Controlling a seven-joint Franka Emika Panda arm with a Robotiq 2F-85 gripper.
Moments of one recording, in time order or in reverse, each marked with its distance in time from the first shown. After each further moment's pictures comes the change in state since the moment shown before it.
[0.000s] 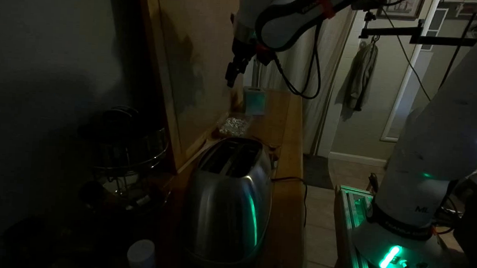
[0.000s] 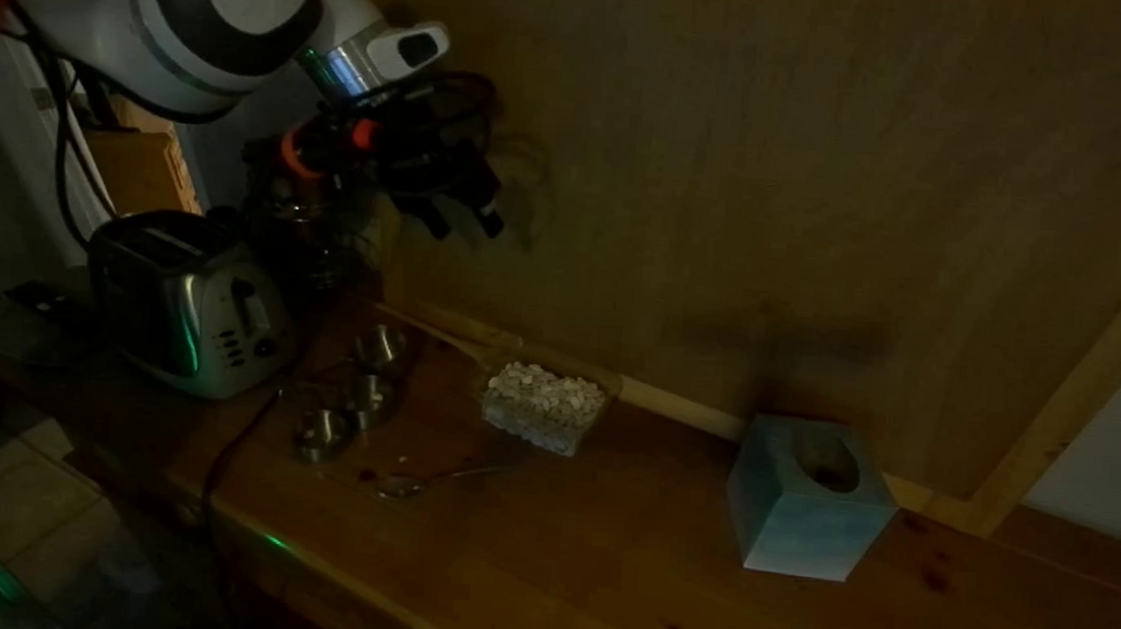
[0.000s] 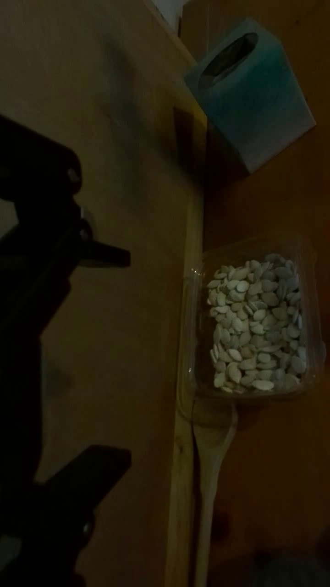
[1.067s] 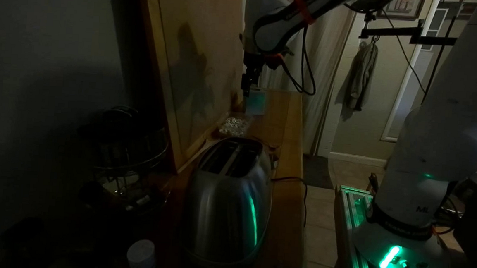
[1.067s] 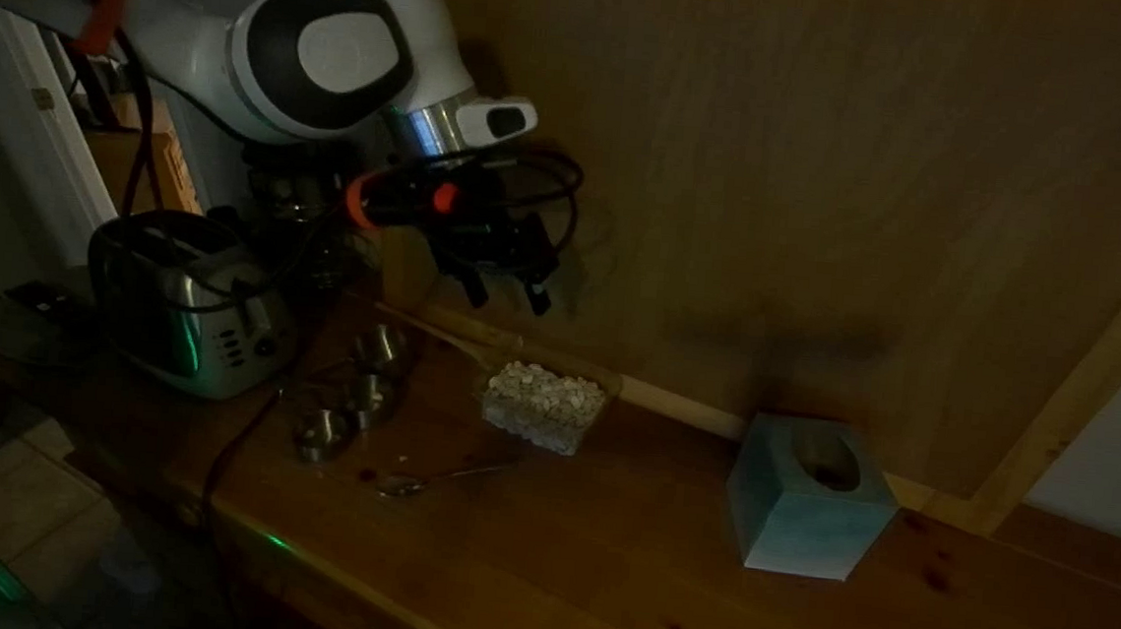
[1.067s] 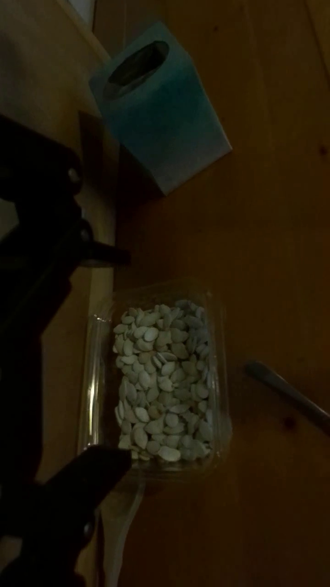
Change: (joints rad) arm 0.027 0.144 -0.180 0.098 0.078 -0.103 -0.193
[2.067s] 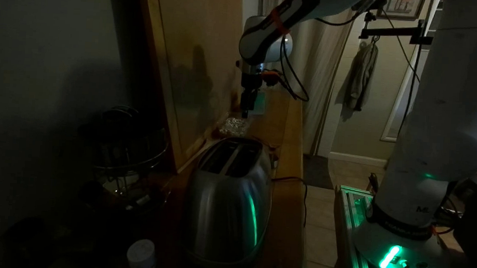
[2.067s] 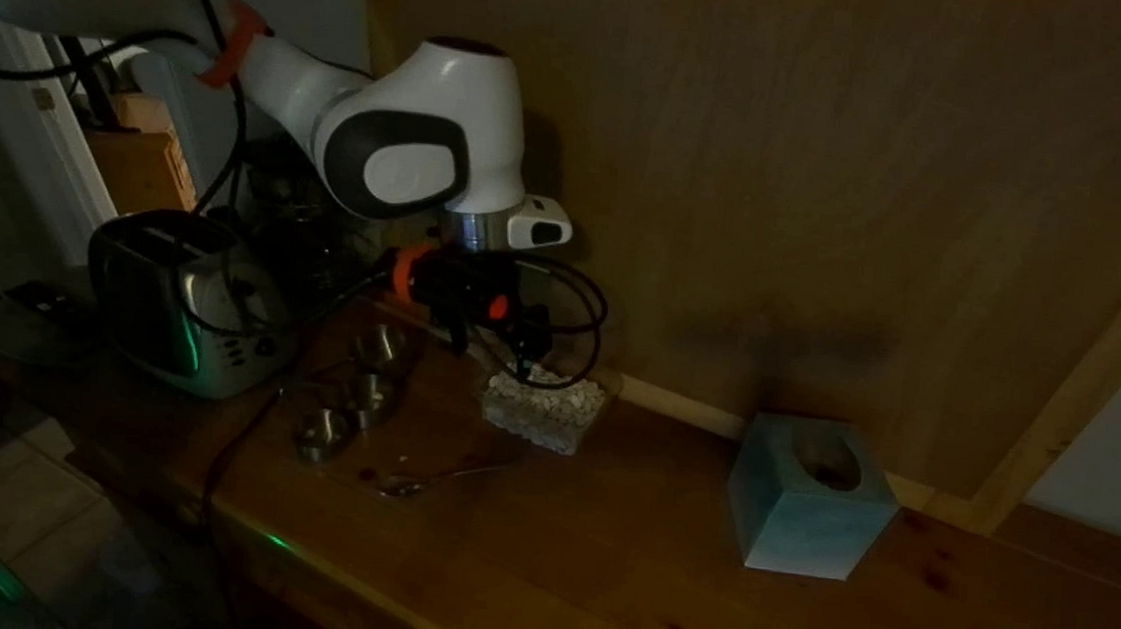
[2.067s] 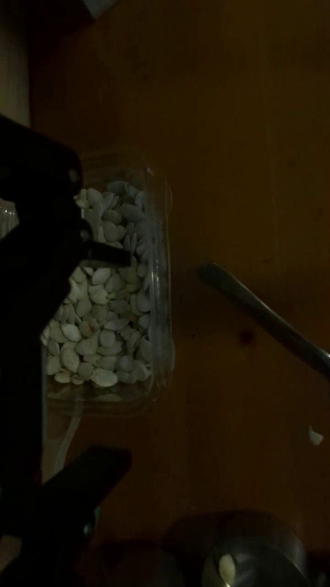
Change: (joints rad) arm 0.010 0.197 -0.051 0.060 0.398 -0.051 -0.379
